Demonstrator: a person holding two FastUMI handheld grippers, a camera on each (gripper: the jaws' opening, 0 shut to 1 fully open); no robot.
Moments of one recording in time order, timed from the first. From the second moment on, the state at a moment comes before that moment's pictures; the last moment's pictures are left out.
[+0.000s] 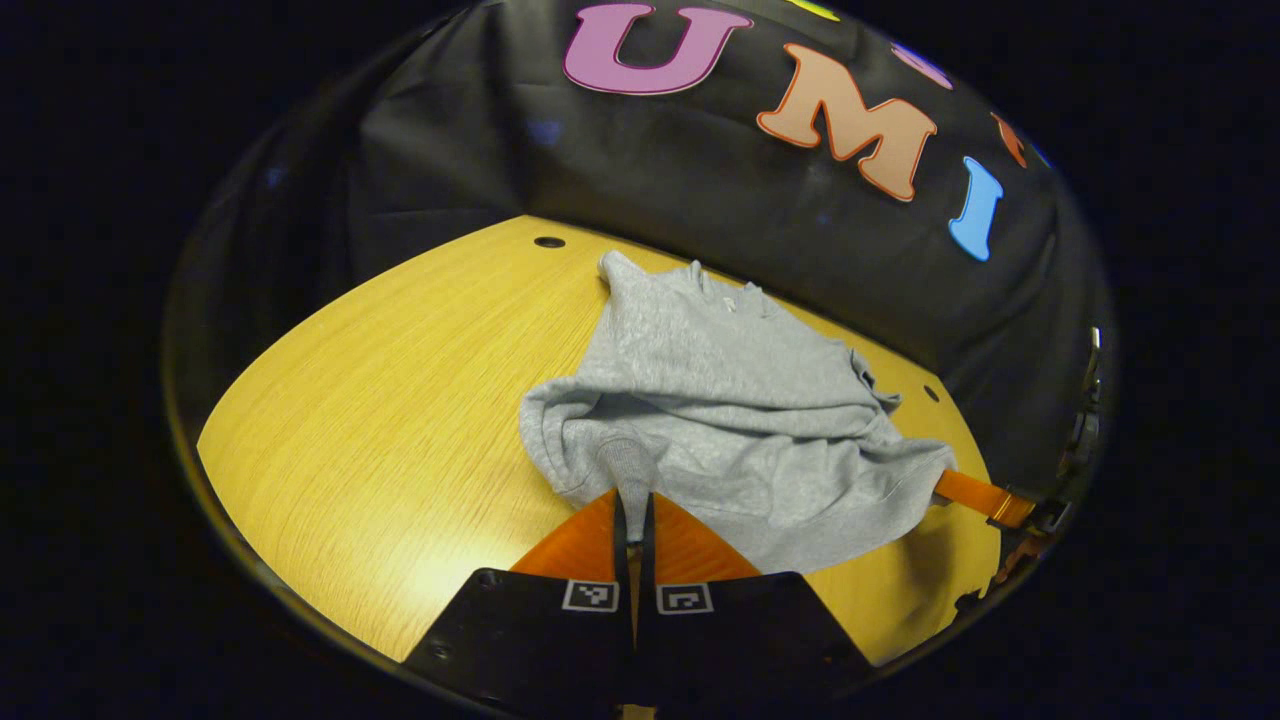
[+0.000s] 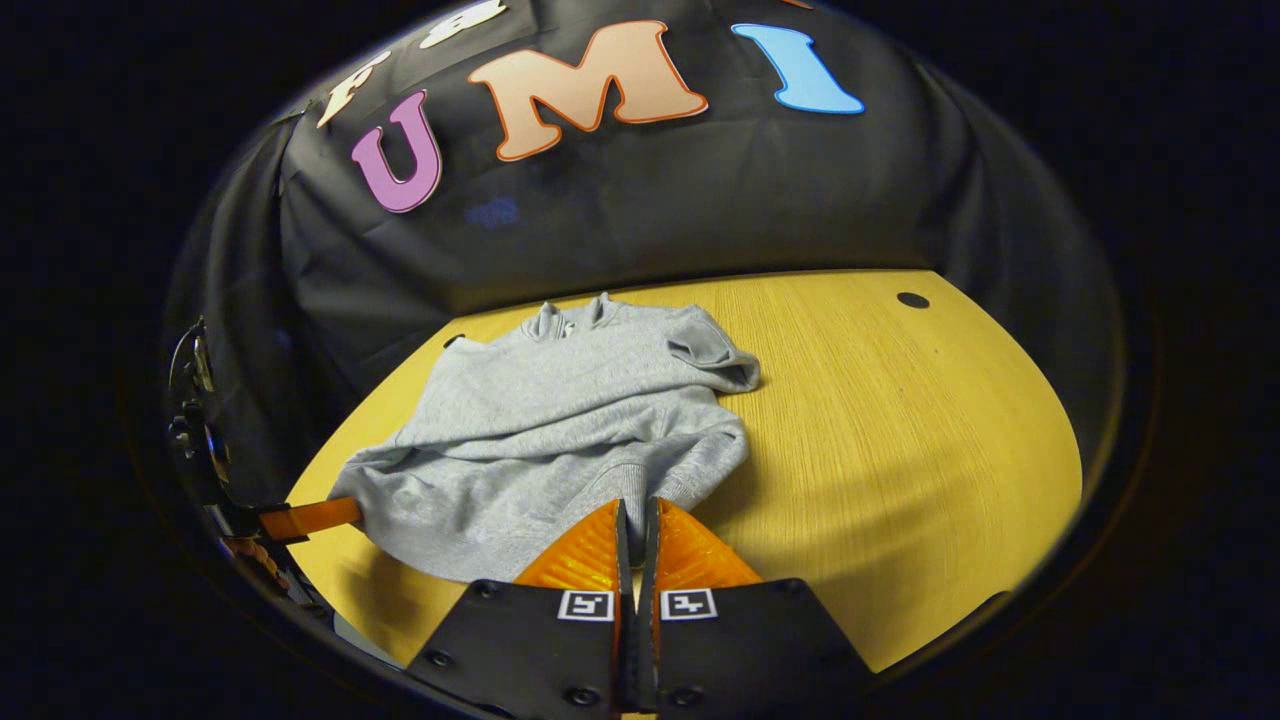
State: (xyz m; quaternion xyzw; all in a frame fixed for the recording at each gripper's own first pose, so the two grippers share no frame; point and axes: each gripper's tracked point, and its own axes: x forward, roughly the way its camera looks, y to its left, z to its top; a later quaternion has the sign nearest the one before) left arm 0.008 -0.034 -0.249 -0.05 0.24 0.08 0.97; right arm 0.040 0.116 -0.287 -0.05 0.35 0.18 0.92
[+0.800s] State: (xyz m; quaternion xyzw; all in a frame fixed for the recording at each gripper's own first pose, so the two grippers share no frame) left arm 0.145 -0.028 -0.167 -0.11 0.16 0.07 0.98; right arm 0.158 0.172 -0.256 -0.01 0.32 0.19 0.93
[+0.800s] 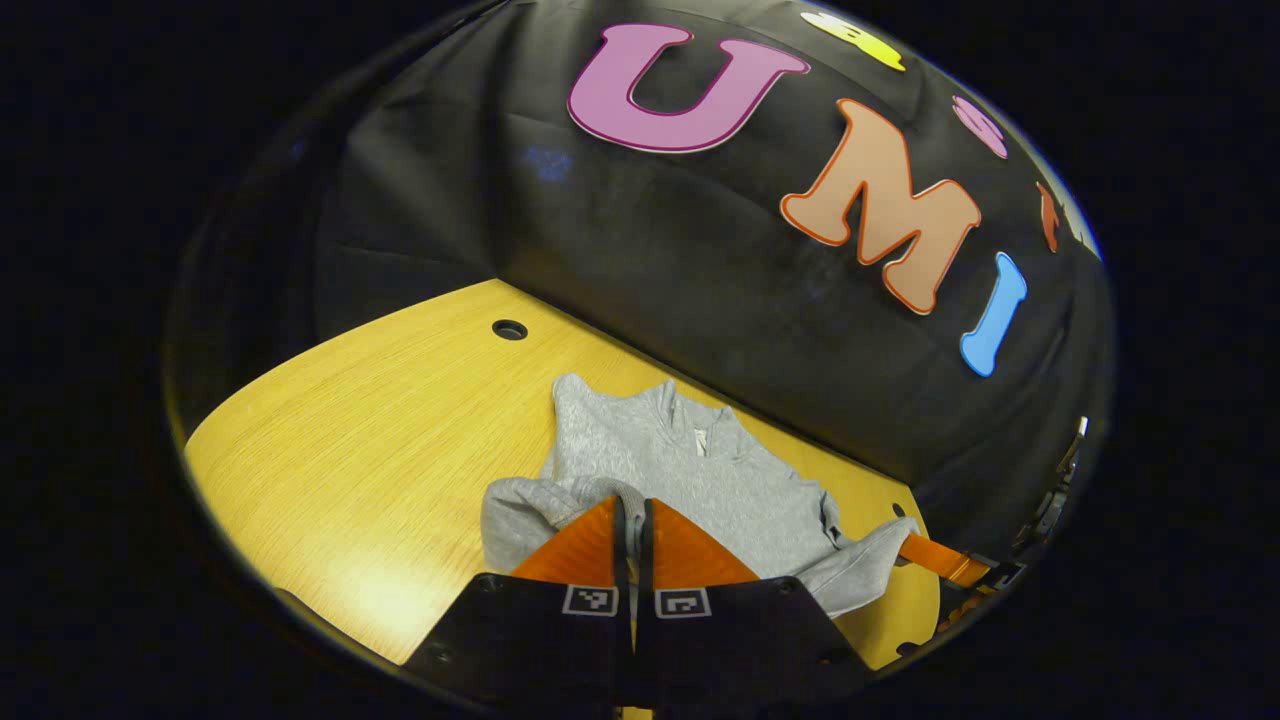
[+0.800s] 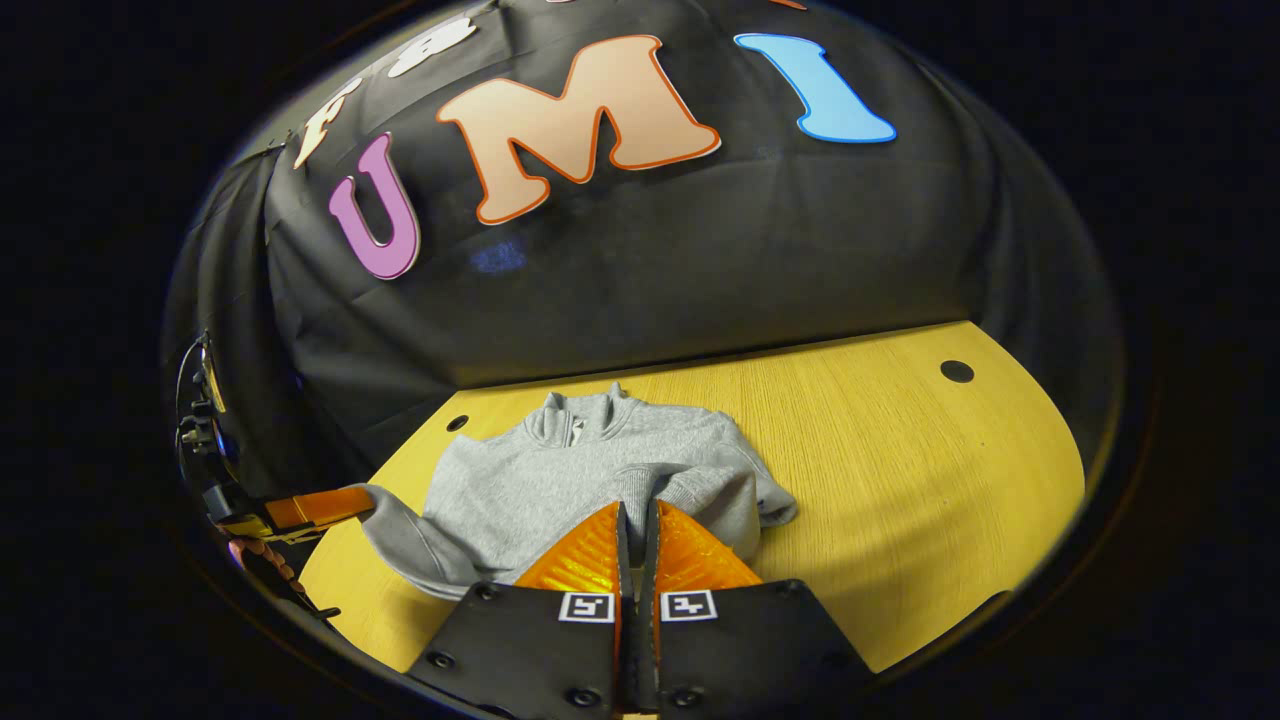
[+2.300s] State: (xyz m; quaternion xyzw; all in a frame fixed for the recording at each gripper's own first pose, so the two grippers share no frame) left arm 0.167 -0.025 -0.134 -0.02 0.17 0.04 0.98; right arm 0.198 0.190 -0.227 0.05 0.30 0.18 0.94
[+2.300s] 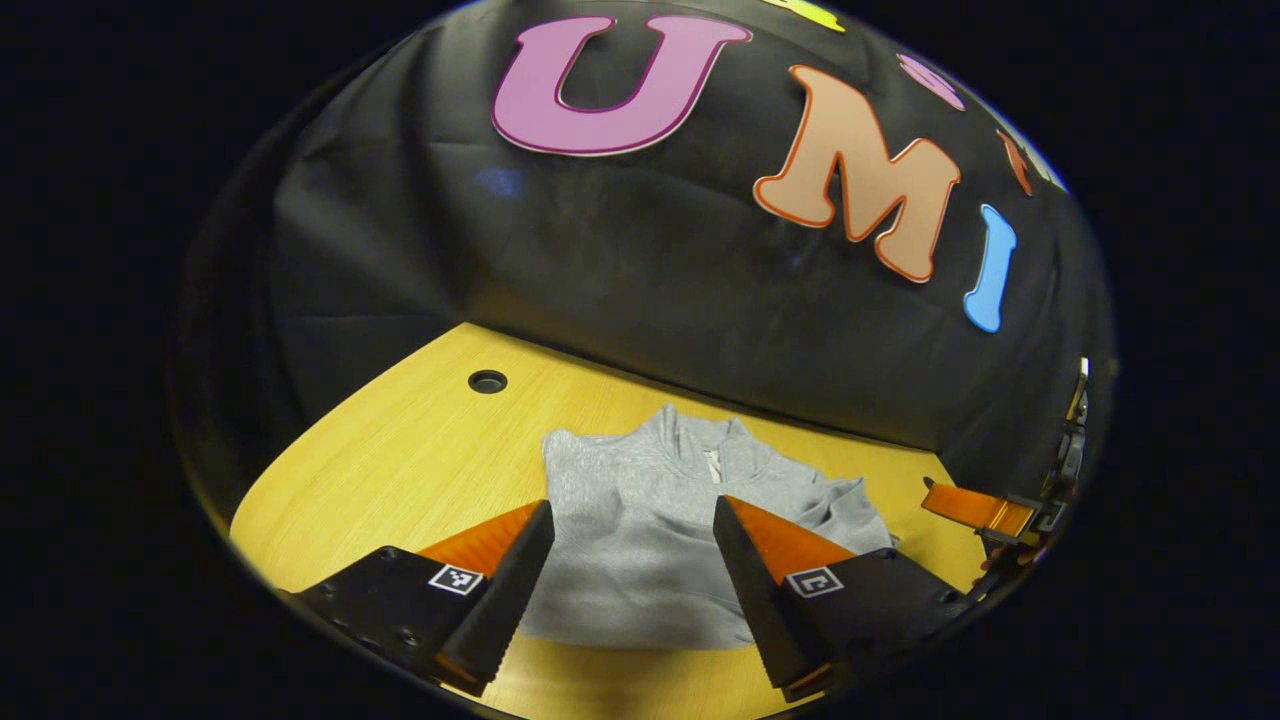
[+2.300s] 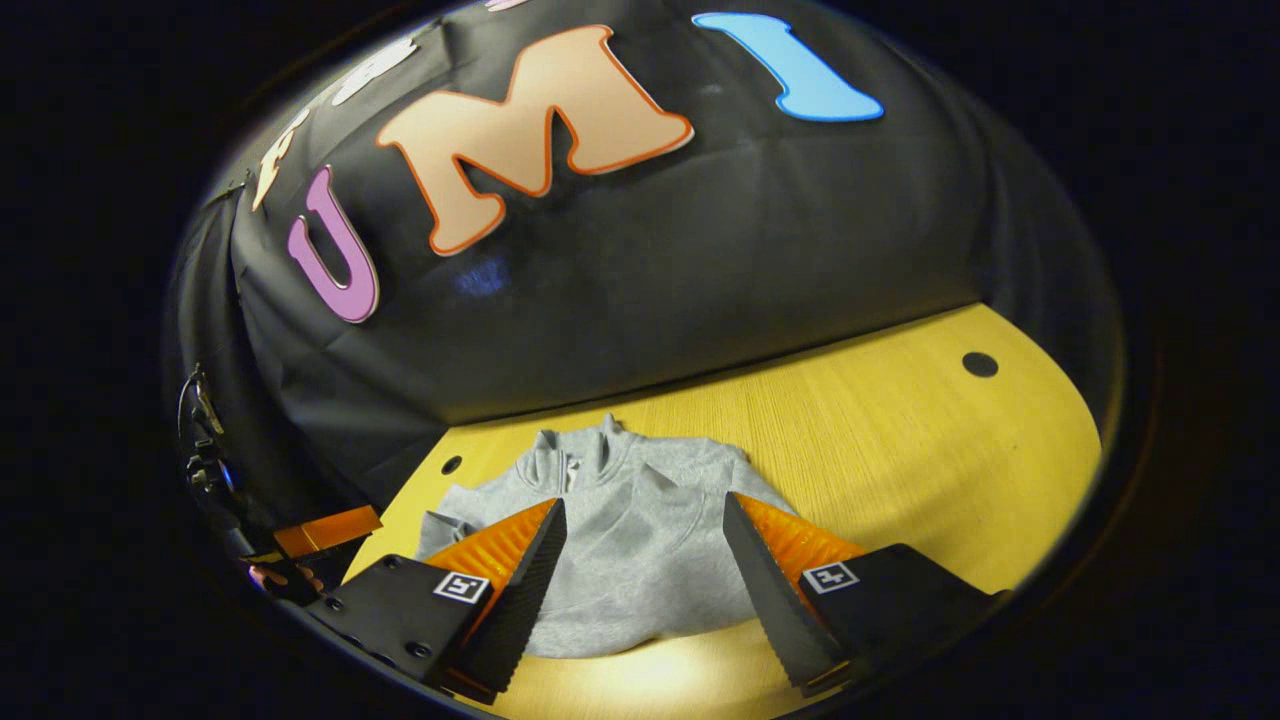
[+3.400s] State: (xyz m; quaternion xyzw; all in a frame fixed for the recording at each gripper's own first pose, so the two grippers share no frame) left arm -0.001 -0.033 -0.075 -0.02 0.12 0.05 0.99; right arm 0.015 0.149 -0.079 -0.01 0.17 0.17 0.97
